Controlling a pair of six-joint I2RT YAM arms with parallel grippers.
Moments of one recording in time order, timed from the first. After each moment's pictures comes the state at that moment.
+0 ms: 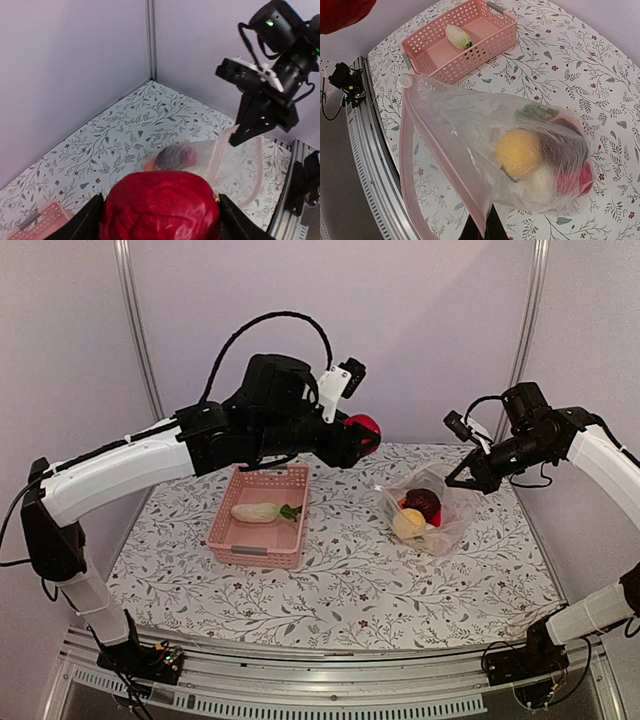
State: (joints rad) left arm -1.01 1.70 1.71 -0.37 -0.16 -0.06; right arm 0.30 1.33 1.35 -0.99 -0.60 -0.40
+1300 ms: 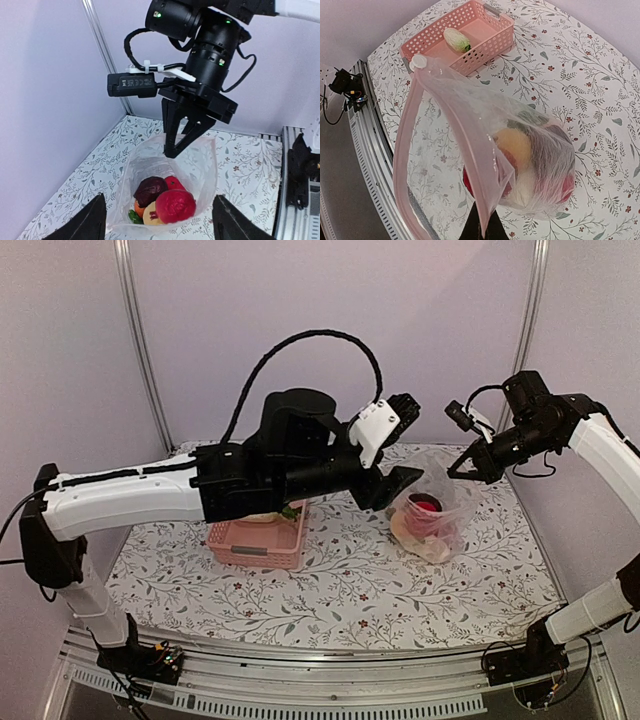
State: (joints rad) left arm -1.23 1.76 1.65 -0.09 -0.22 0.18; right arm 0.30 1.37 1.47 -1.08 -0.59 -0.37
